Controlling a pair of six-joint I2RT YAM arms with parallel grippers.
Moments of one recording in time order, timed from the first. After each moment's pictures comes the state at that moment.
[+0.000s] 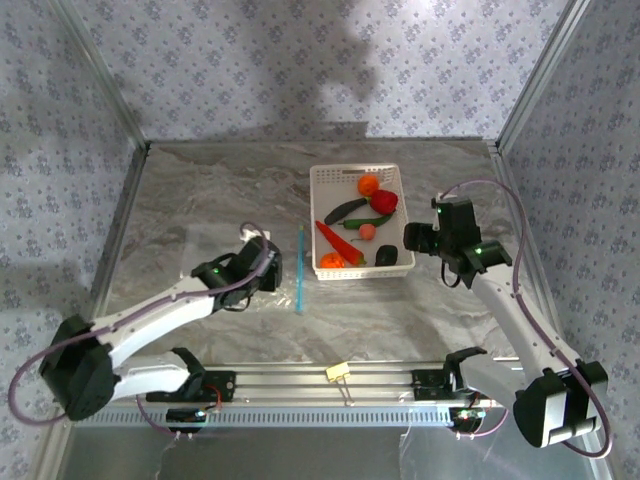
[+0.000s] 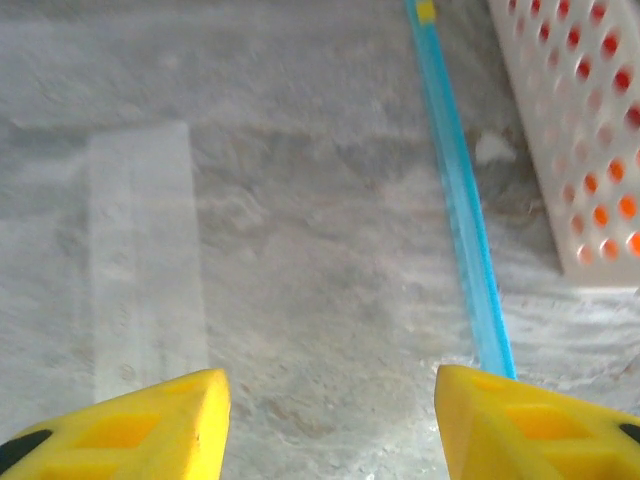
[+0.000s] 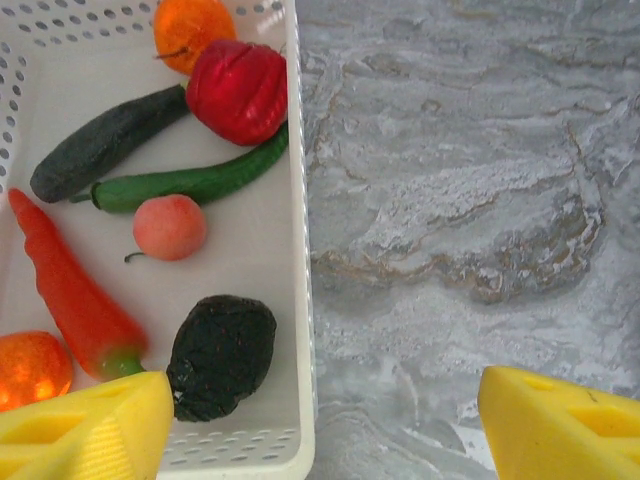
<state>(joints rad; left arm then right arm) -0.81 1.21 0.74 -0.53 -0.35 -0.59 0.26 1.05 0.88 -0.64 0.10 0.27</state>
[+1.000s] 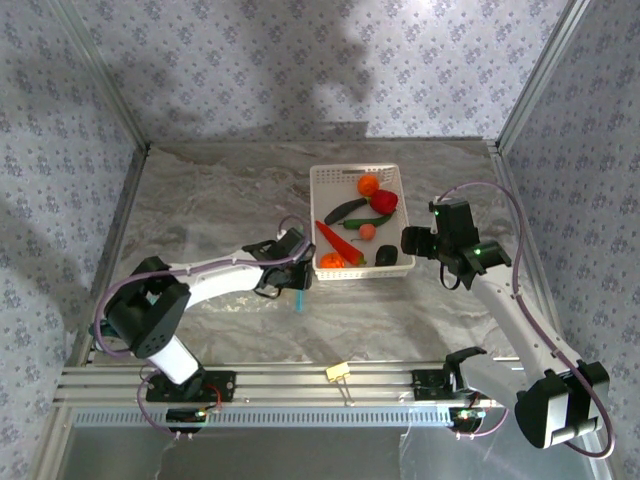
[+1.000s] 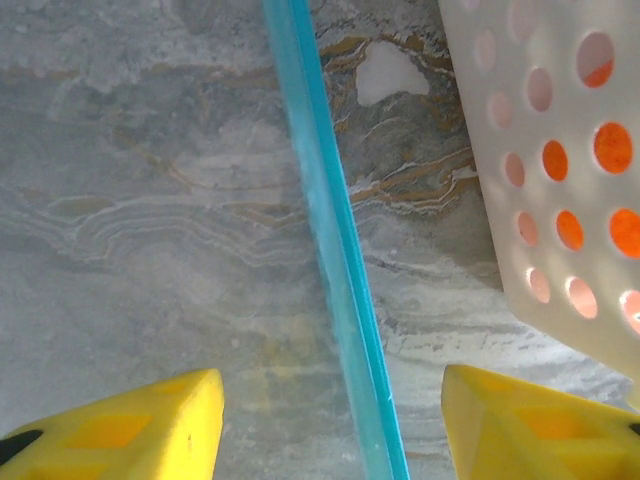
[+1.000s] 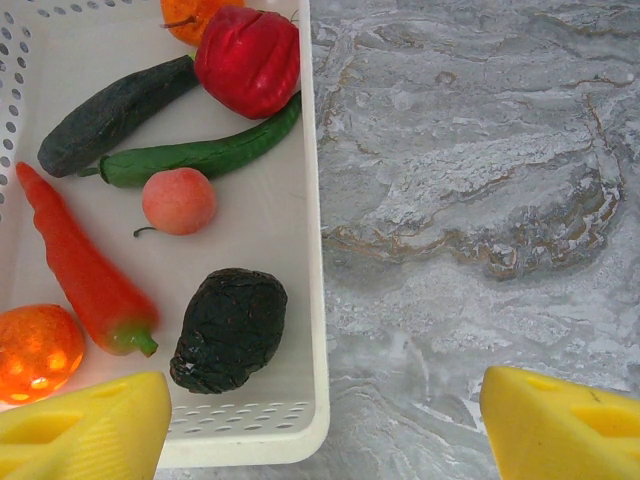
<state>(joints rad) -0.81 1.62 0.91 -0.43 -0.15 -0.59 0.27 1.05 0.89 -0.67 0.09 0.29</state>
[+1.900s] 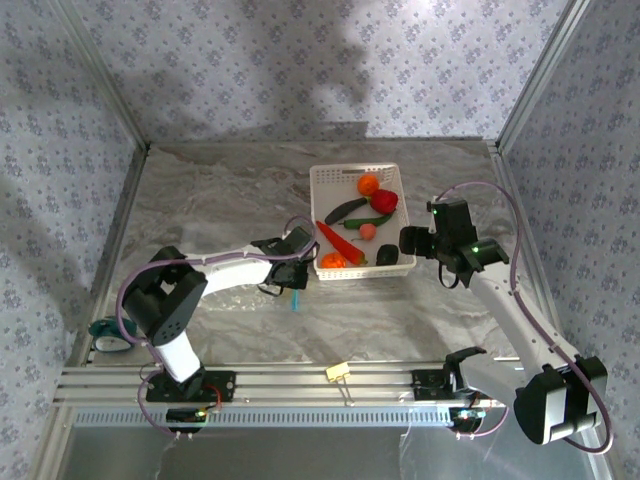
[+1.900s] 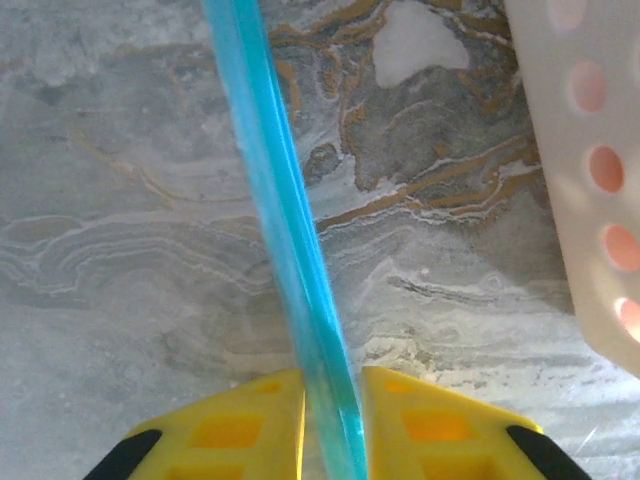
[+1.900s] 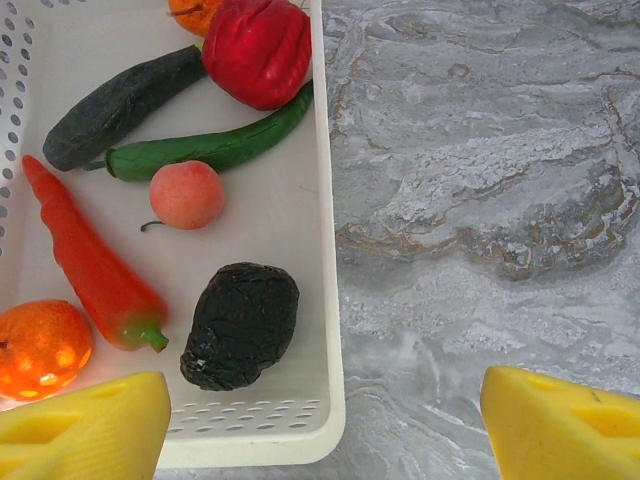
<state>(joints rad) -0.80 1.71 0.95 -0.45 -0.14 -0.54 0.27 1.07 0.89 -0.66 0.07 0.29</state>
